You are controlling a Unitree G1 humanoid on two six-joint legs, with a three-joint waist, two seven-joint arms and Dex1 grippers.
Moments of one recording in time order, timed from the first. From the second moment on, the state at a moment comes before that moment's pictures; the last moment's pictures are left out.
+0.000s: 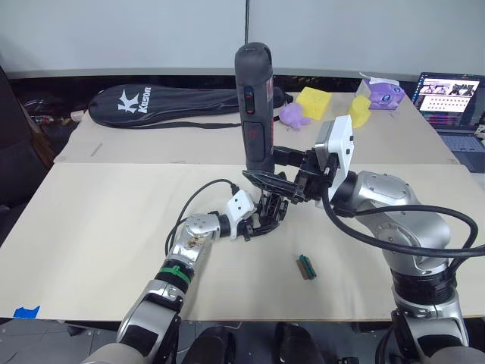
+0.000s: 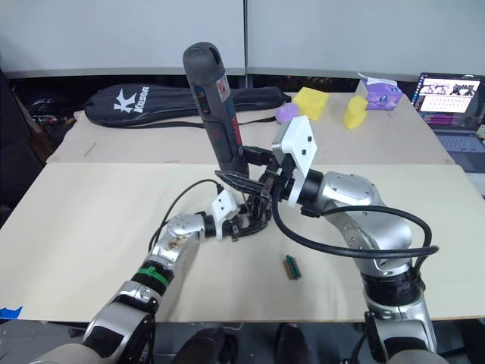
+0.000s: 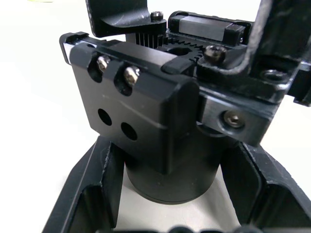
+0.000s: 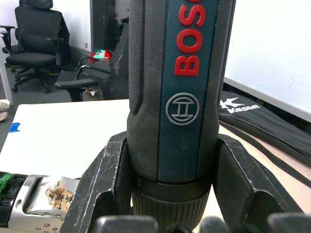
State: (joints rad) left arm -0.62 0.14 -0.21 0.62 -0.07 -0.12 -0.91; right arm -0.60 -0.50 0.06 -0.46 0.59 0.61 0.70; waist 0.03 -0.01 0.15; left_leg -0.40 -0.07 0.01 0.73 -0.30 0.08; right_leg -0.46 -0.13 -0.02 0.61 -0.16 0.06
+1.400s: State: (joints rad) left arm -0.62 0.14 -0.21 0.60 -0.08 -0.11 -0.91; right arm -0.59 -0.47 0.06 -0.43 0.56 0.57 0.72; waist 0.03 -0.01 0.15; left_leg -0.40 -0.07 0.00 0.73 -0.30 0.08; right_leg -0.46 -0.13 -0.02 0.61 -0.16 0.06
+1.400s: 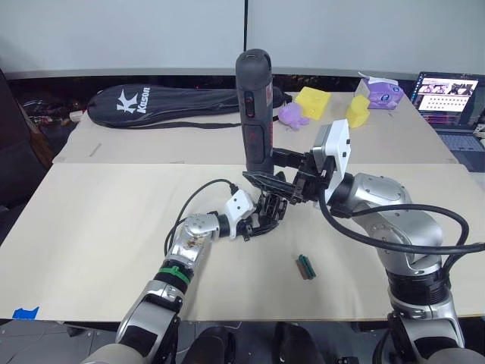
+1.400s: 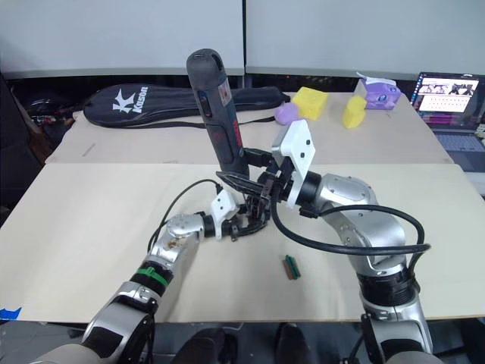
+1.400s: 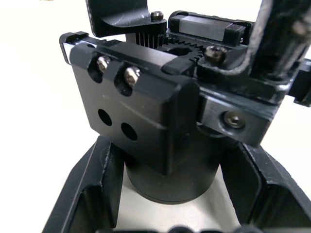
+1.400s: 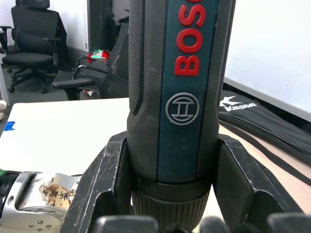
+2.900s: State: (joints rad) left arm -0.63 0.15 -0.21 0.65 -0.08 -0.11 -0.91; right arm -0.53 -0.46 0.12 -0.33 0.50 0.43 0.75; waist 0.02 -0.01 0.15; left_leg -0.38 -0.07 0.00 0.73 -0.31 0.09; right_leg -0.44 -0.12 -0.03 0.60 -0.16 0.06
